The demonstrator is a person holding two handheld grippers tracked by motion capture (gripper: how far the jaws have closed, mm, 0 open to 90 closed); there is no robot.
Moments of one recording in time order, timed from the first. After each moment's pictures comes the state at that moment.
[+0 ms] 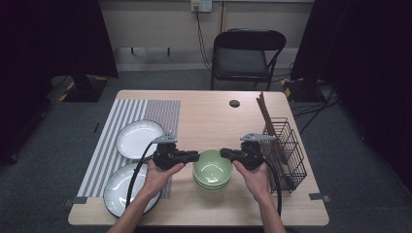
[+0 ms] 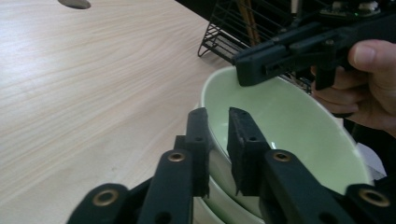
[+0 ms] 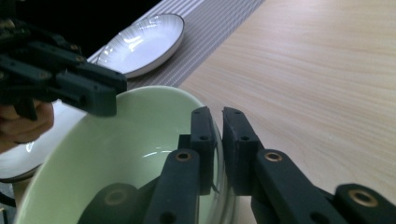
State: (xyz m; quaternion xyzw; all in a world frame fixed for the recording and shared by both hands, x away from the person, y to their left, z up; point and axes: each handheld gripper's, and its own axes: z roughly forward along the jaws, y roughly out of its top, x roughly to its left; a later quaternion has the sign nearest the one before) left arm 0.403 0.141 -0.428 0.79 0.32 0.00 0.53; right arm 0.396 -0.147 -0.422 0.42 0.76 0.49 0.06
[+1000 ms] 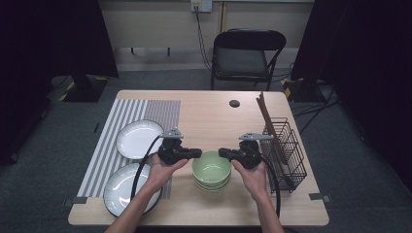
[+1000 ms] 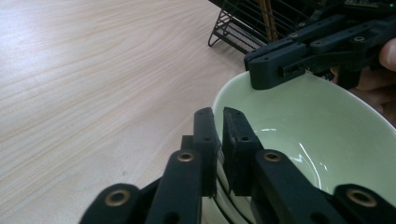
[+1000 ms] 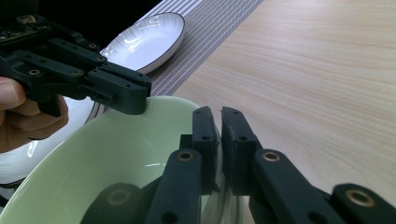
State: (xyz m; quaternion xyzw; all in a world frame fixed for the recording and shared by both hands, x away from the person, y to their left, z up) left arm 0.417 0.131 -0.430 0.80 0.31 0.00 0.51; right arm 0.401 -0.144 -0.427 0.43 0.76 0.49 0.05
